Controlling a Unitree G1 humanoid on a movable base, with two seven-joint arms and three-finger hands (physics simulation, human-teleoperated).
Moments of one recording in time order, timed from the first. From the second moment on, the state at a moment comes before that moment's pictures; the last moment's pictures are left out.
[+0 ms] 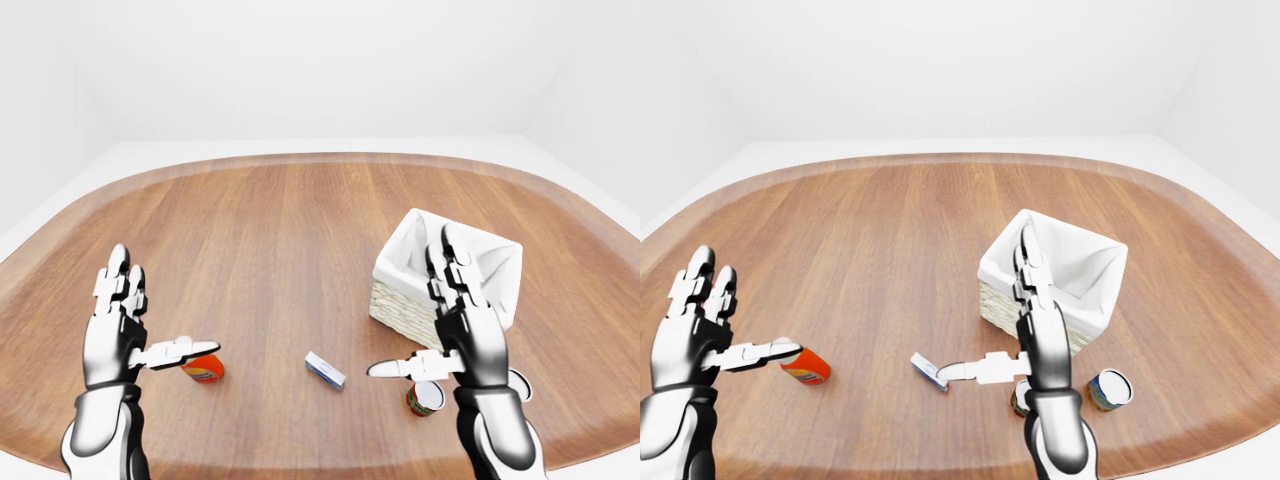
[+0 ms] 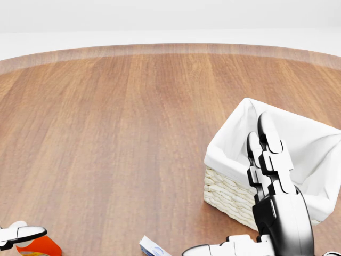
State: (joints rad) left arm 0.15 0.08 0.47 -0.37 -0.05 0.04 -0.24; right arm 0.34 -0.04 0.16 -0.73 -0.06 0.09 -0.02
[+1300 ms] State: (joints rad) left arm 0.04 0.22 0.39 0.37 -0.01 -0.09 -0.13; right arm 0.37 -0.07 0.21 -0.77 -0.07 0.09 -0.04
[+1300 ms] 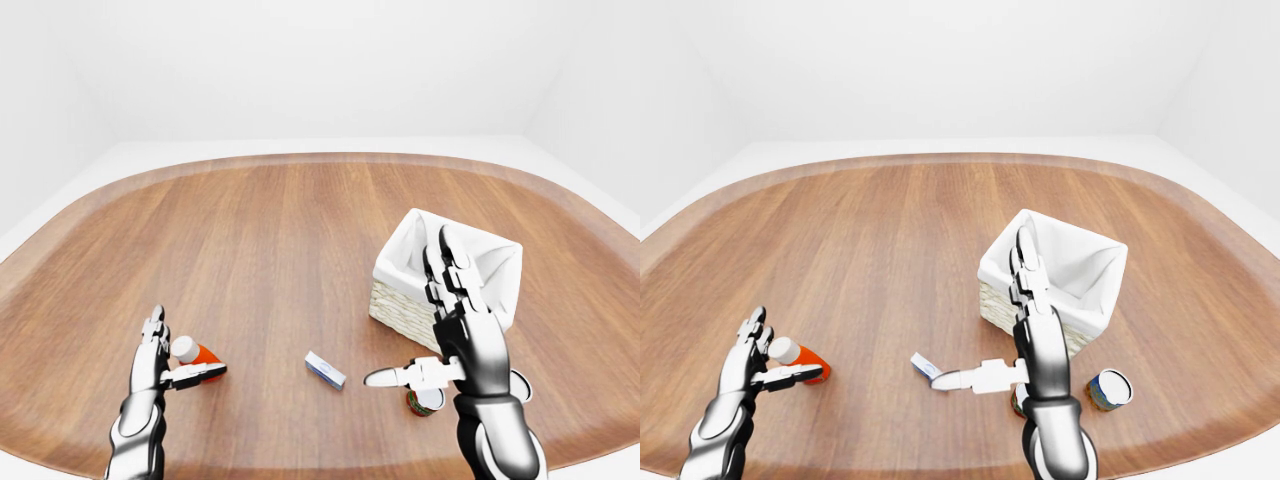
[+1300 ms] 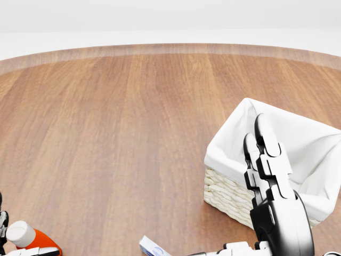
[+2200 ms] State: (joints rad) left arm 0.05 0.21 0.33 0.31 0.05 -0.09 -0.15; right arm 0.37 -0.07 0.21 -0.78 -0.07 0.09 -0.04
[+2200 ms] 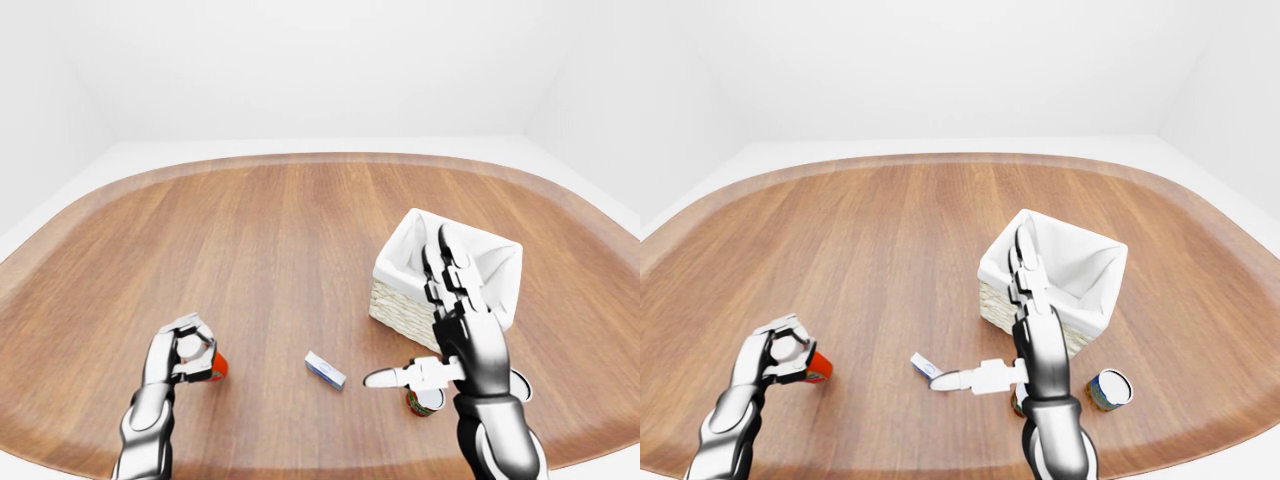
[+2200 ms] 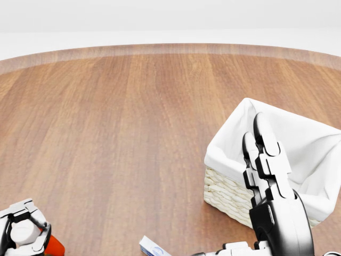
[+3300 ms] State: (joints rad) left arm 0.05 0.03 0.02 -0.89 0.23 0.09 -0.26; right arm 0.38 -0.08 0.24 -0.78 -0.07 0.09 -0.06
